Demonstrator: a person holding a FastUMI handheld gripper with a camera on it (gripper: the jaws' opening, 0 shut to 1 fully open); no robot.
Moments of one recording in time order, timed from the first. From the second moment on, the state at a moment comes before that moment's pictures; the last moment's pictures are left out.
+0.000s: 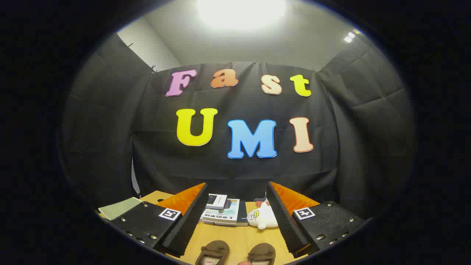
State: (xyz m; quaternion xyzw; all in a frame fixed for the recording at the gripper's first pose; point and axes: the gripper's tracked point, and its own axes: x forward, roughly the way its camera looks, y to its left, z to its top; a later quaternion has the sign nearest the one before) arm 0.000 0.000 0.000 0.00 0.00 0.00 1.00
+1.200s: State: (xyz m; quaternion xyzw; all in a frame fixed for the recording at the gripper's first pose) arm -0.020 0.049 -0.033 0.06 0.02 0.08 0.99
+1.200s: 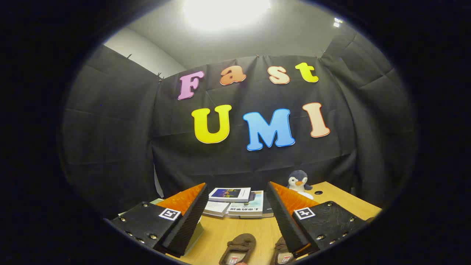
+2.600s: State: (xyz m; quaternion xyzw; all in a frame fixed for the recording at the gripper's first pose) arm -0.043 0.167 -0.164 0.46 0.27 0.19 0.82
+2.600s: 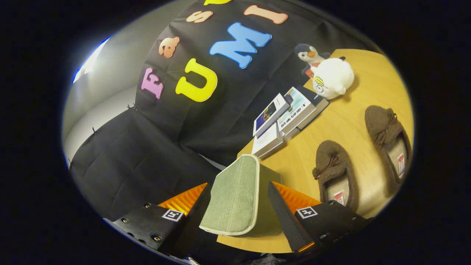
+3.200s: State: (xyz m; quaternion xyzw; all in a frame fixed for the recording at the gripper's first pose) arm -0.050 0.213 -0.205 0.60 0.35 0.20 0.69
